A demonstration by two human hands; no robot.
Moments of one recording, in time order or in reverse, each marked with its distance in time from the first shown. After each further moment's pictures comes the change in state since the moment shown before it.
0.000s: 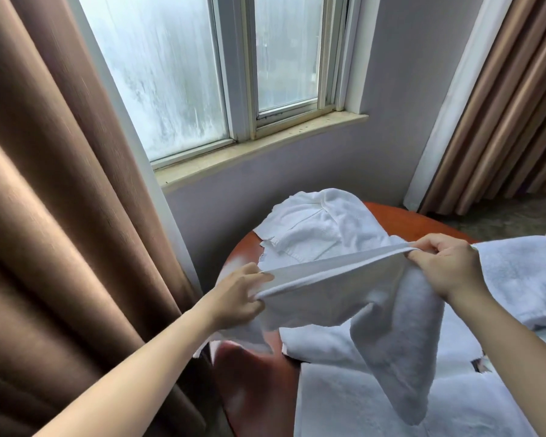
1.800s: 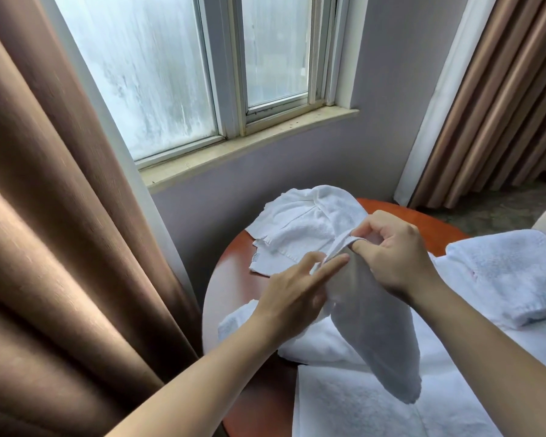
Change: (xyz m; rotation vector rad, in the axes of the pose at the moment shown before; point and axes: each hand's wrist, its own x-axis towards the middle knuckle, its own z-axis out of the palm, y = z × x) left_hand 0.034 0.081 0.040 0.202 0.478 0.392; right_hand -0.024 -0.066 0.021 0.097 -0.110 -0.365
